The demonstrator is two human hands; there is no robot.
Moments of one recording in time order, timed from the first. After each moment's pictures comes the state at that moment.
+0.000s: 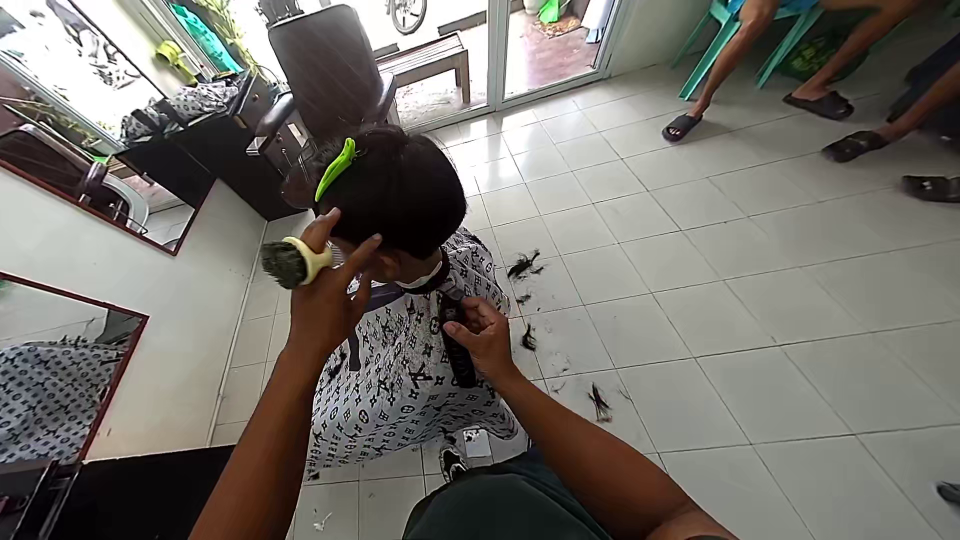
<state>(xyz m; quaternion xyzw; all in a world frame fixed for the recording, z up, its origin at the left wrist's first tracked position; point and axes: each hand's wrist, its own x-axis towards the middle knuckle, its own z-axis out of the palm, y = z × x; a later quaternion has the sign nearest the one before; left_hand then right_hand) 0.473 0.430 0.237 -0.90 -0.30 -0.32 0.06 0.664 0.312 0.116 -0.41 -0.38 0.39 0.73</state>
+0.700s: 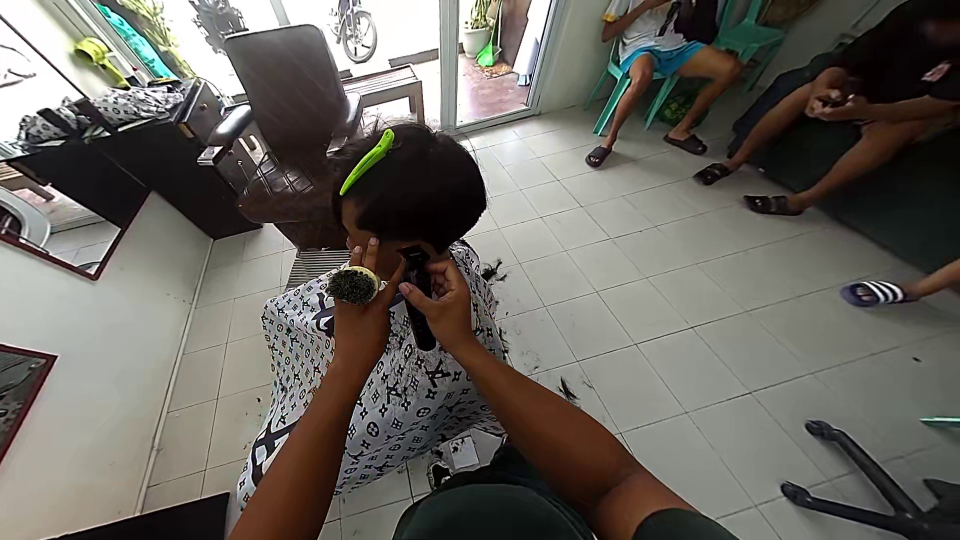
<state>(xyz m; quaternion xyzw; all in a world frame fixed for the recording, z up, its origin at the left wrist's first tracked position) 0.454 0.437 0.155 -0.89 -0.33 -0.30 0.06 0.587 0.373 0.152 -0.50 -0.37 0.29 0.73</state>
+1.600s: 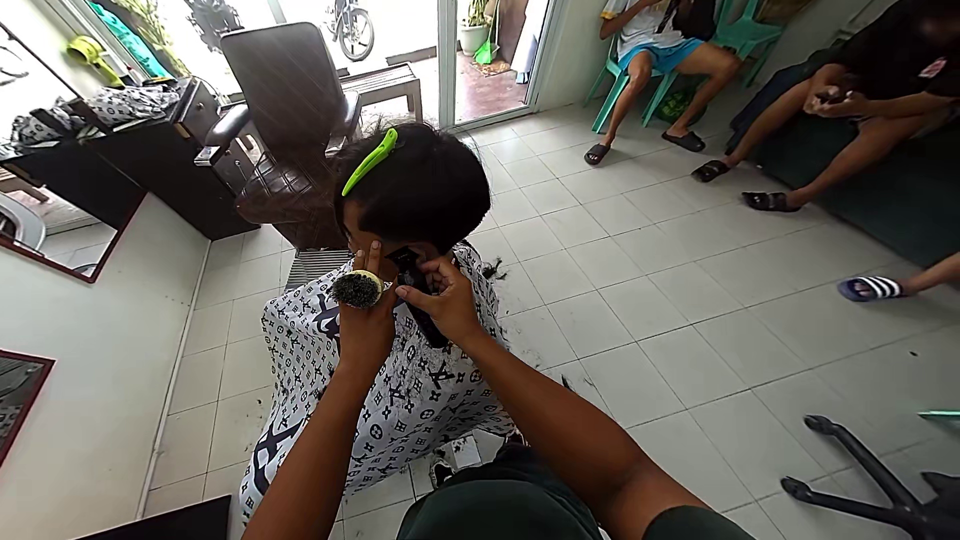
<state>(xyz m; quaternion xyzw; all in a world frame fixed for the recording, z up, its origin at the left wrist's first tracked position) 0.456 0.440 0.146 -0.88 -0.34 -0.32 0.02 0.600 0.377 0.161 -0.53 -0.42 0.33 0.66</state>
